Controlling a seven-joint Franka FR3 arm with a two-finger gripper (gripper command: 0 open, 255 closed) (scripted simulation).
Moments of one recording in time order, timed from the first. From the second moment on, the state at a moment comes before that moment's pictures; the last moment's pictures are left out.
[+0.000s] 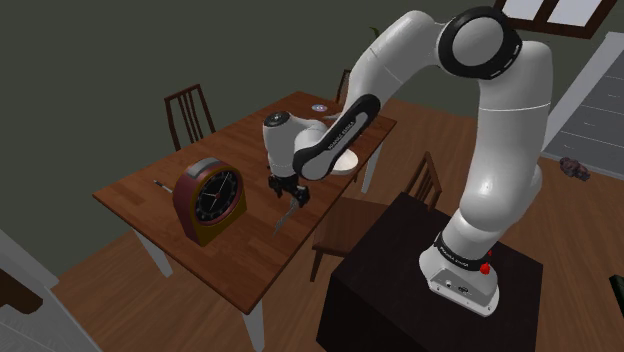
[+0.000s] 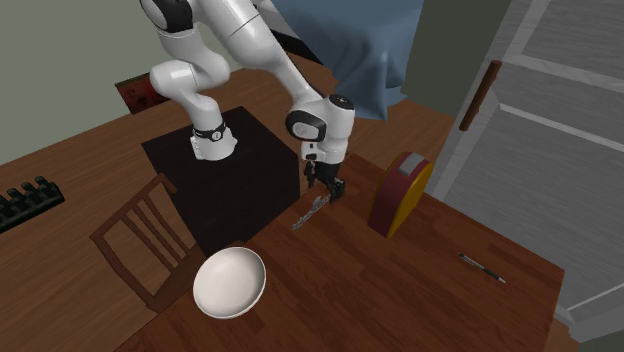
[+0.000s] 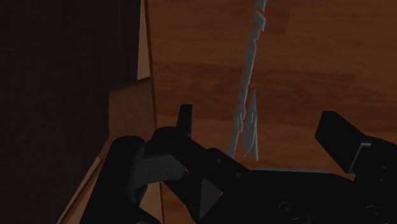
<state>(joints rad) -0.17 0.39 0.51 -2.20 -0.52 2.42 2.13</state>
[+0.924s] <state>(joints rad) -0.13 0.48 0.45 -2.18 -0.59 2.47 2.20</state>
